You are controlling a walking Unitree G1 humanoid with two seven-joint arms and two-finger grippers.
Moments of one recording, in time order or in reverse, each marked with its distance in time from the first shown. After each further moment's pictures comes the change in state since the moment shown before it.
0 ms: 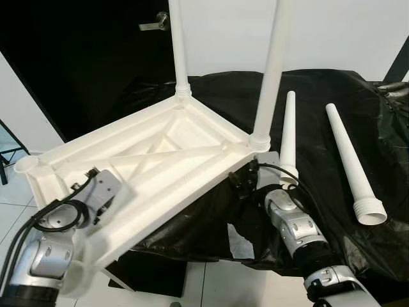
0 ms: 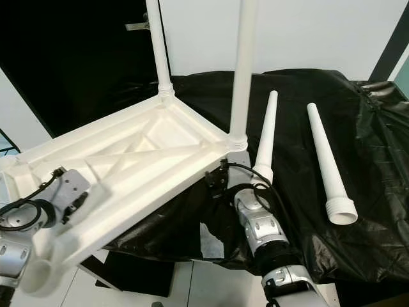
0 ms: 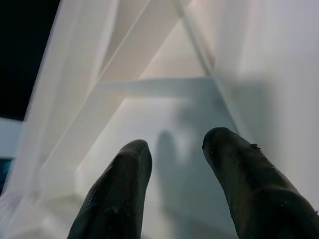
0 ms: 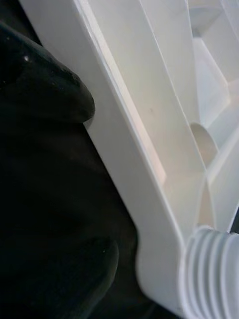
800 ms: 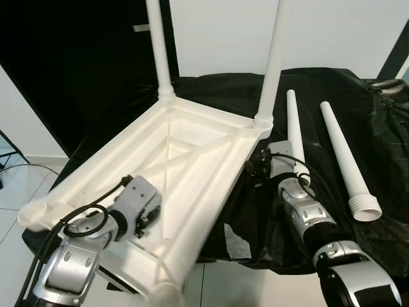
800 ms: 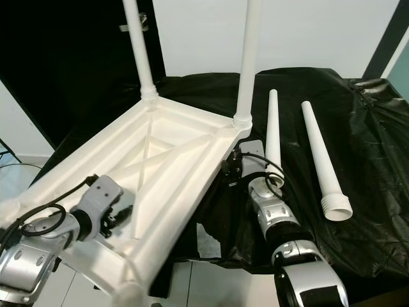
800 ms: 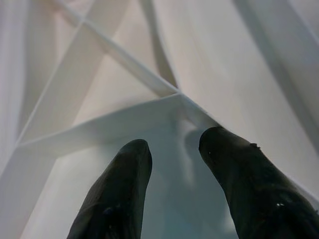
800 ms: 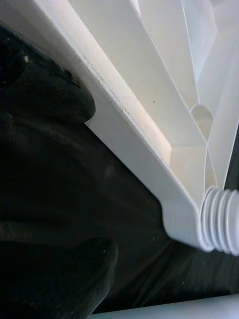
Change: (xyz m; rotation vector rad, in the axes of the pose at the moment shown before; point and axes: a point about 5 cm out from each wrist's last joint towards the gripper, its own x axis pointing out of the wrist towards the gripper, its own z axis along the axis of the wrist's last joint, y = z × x) left arm -0.009 -0.059 0.035 -0.204 -0.114 -0.327; right arm 0.018 -0.032 0.009 -0.104 -0.026 -0.067
